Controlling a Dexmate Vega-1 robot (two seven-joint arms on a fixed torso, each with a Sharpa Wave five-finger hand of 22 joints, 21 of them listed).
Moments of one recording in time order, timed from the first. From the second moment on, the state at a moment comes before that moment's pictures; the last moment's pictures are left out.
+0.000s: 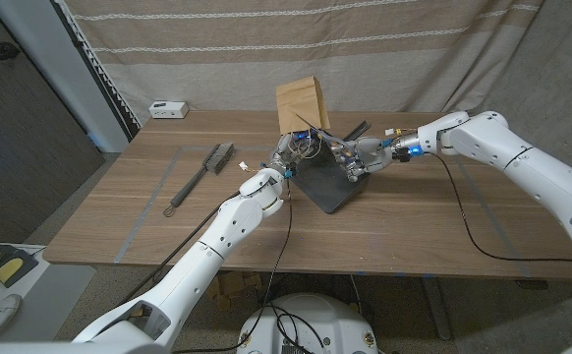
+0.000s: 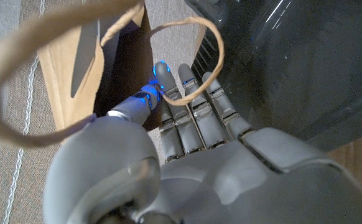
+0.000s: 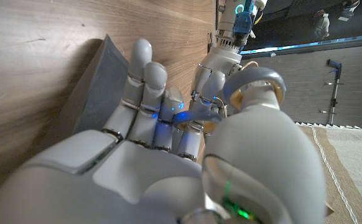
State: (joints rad) left arm 0.87 0.24 0.49 -1.71 -0.92 0.16 0.50; left_hand 0.84 0.08 0.83 -0.16 0.17 0.90 -0.04 0.49 0.50 0.88 -0.16 0.90 0.45 0.91 -0.13 0.19 0.19 0.32 -0.04 0.95 0.18; right arm -0.41 -0.82 -0.64 -1.53 0.76 -0.64 0.82; right_hand 0.84 0.05 0.14 -0.12 0.18 0.91 -0.06 1.01 0.89 0.79 0.14 1.56 1.23 0.98 0.00 1.38 0.90 0.76 -0.05 1.38 0.54
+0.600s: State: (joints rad) left arm 0.87 0.24 0.49 -1.71 -0.92 0.16 0.50; left_hand 0.84 0.08 0.83 -0.16 0.17 0.90 -0.04 0.48 0.50 0.88 -0.16 0.91 0.45 0.91 -0.13 0.19 0.19 0.32 -0.04 0.96 0.18; right arm -0.48 -0.83 -0.57 -1.60 0.88 -0.72 0.65; right_hand 0.84 0.05 0.14 -0.12 0.20 0.93 -0.08 1.01 1.11 0.84 0.15 1.56 1.23 1.04 0.00 1.35 0.98 0.84 -0.05 1.48 0.52
